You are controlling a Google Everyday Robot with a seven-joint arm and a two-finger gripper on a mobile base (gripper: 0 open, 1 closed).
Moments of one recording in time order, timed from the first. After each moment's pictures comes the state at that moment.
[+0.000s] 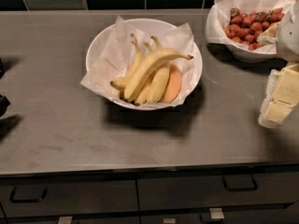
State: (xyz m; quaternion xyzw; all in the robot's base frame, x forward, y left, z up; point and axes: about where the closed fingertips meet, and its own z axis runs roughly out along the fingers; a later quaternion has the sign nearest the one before) arm 0.438 -0.217 0.976 -0.60 0.78 -0.03 0.16
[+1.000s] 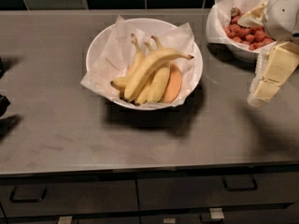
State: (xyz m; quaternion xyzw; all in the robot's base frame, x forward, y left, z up) arm 0.466 -0.188 0.997 -0.65 0.73 0.01 0.21
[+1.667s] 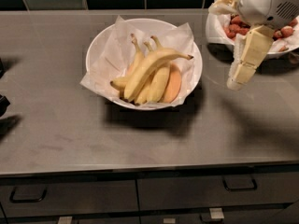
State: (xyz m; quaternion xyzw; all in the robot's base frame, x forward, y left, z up) arm 0.495 -0.143 1.010 -0.70 0.66 0.05 0.24
